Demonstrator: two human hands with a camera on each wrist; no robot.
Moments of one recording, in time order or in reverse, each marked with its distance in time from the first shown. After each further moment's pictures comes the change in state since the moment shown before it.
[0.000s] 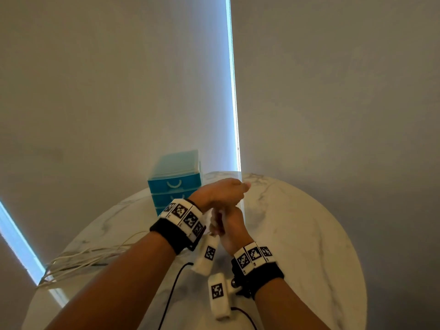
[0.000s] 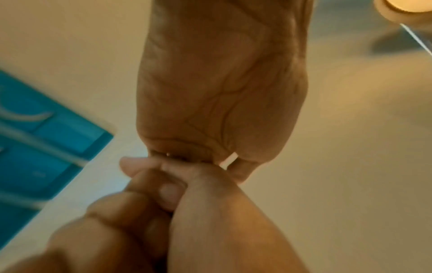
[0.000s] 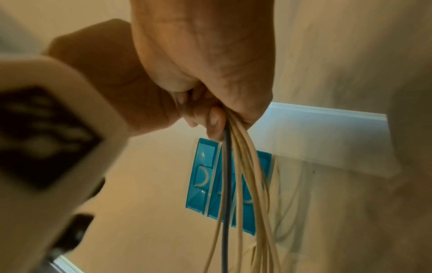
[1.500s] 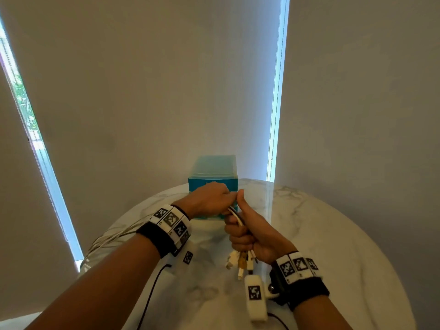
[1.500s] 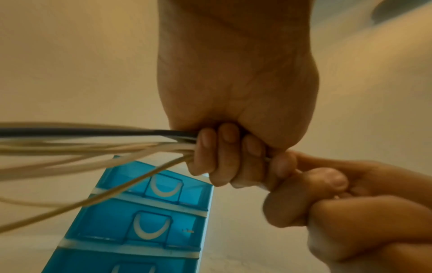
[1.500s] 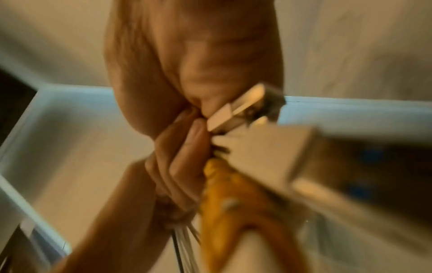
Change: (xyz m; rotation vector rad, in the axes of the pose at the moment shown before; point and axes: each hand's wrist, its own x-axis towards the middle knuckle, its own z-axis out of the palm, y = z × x) left_hand -0.063 -0.081 -0.065 0.292 0.172 0.090; right_hand -0.026 -0.026 0.020 -0.327 -0.574 0.309
